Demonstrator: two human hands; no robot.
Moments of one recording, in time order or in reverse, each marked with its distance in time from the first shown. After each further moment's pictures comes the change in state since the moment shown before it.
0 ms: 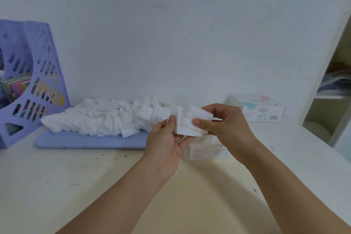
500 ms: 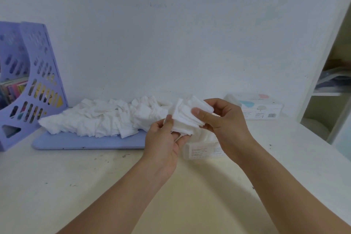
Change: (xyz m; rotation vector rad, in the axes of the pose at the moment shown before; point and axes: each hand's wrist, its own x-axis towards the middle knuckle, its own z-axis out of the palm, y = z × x) left_hand -0.003 -0.001 0.000 0.035 0.001 0.068; right_hand -0.003 -0.003 0.010 0.196 0.092 0.003
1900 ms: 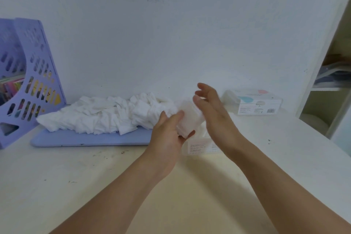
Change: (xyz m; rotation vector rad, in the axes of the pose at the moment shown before) left_hand -0.001 -0.006 0.001 0.196 -0.238 0.033; right_hand -0.008 -0.005 0.014 -0.348 -0.102 -0.040
